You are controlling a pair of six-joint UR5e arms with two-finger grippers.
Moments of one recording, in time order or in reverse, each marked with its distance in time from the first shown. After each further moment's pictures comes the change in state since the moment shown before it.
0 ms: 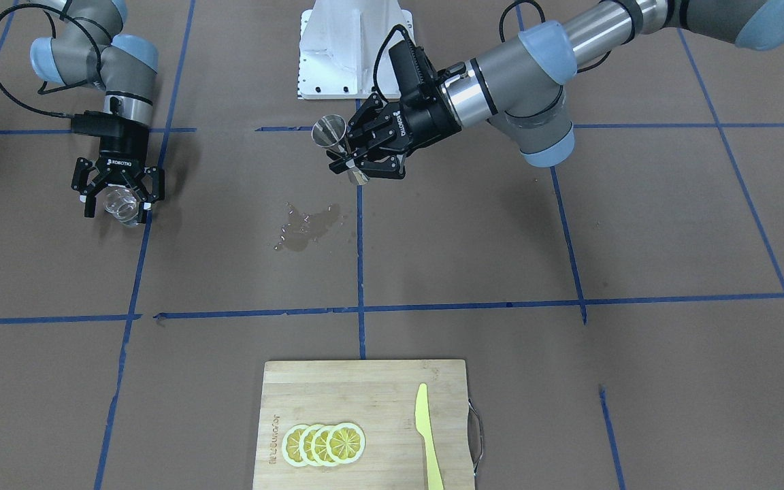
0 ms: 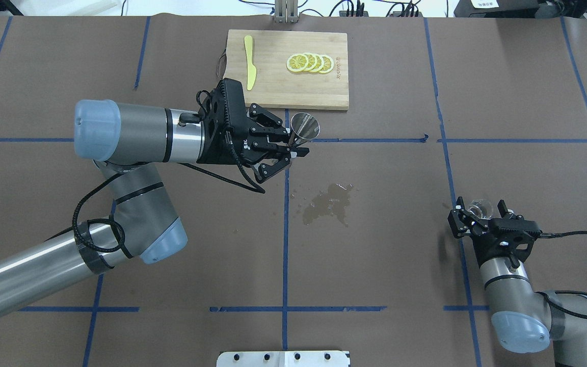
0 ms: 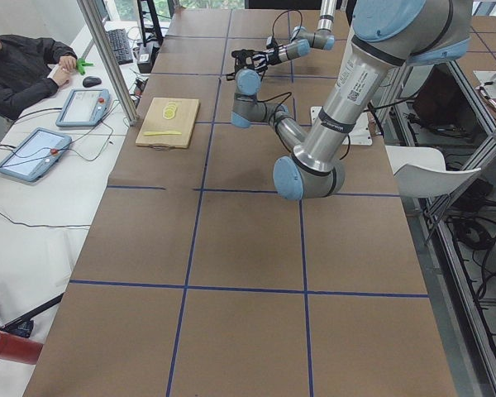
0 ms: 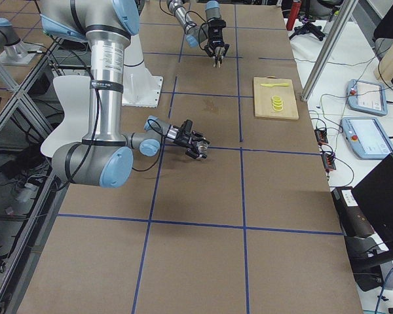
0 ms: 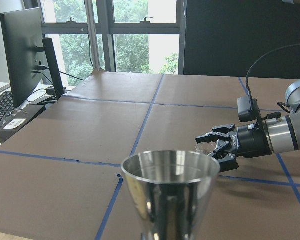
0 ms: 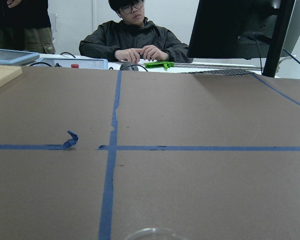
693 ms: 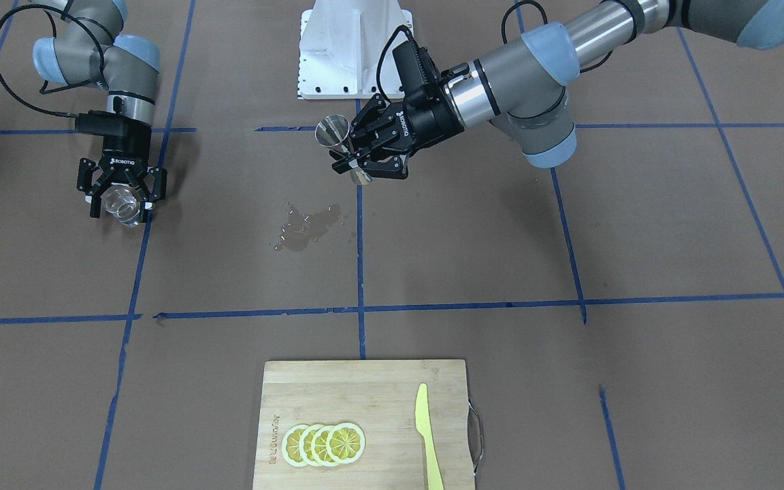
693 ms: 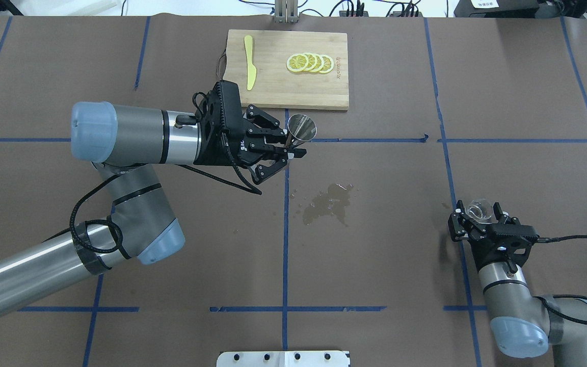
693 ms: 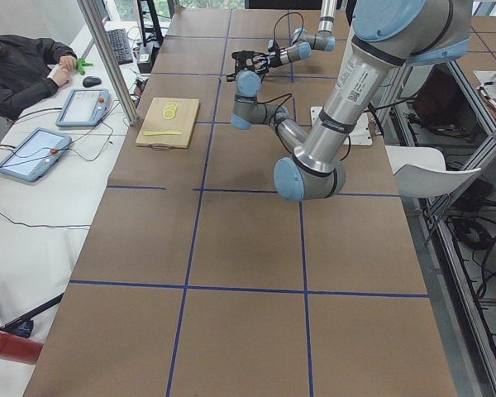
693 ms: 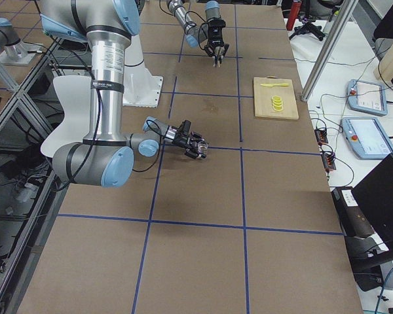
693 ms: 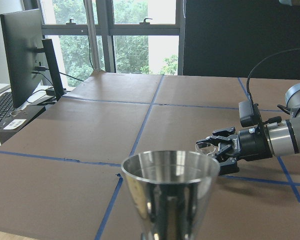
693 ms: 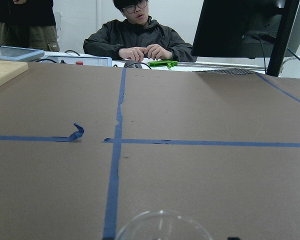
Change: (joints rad) left arm 0.000 0.009 0.000 -0.015 0.000 0.000; right arm -0.018 0.000 -0.005 -0.001 -0.012 0.000
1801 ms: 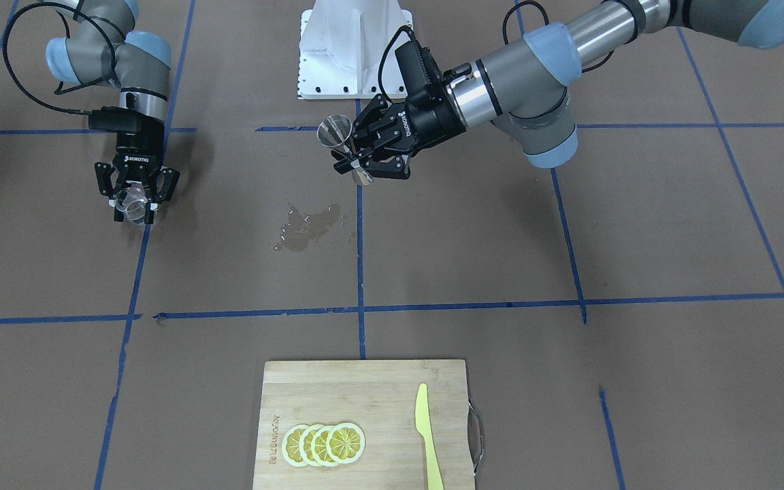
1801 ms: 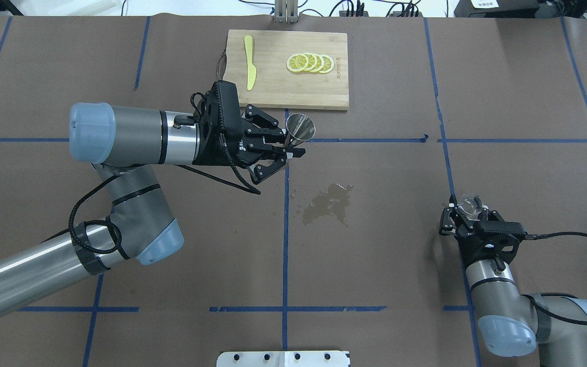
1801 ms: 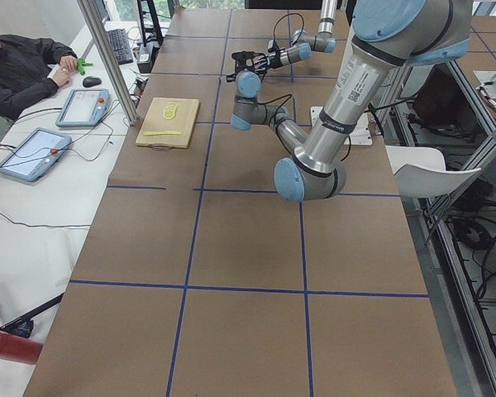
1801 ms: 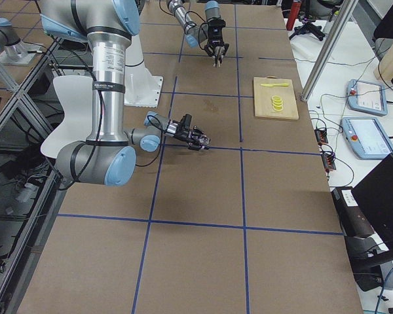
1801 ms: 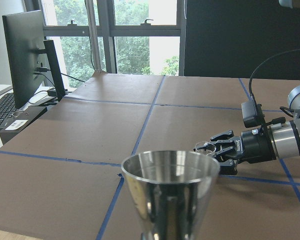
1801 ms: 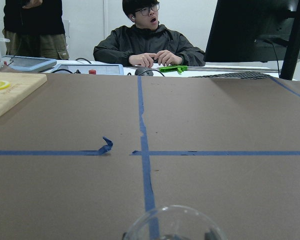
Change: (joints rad) left arm 0.000 0.004 -0.001 -0.007 0.006 -0.001; right arm 0.008 0.048 0.028 0.002 -0.016 -0.044
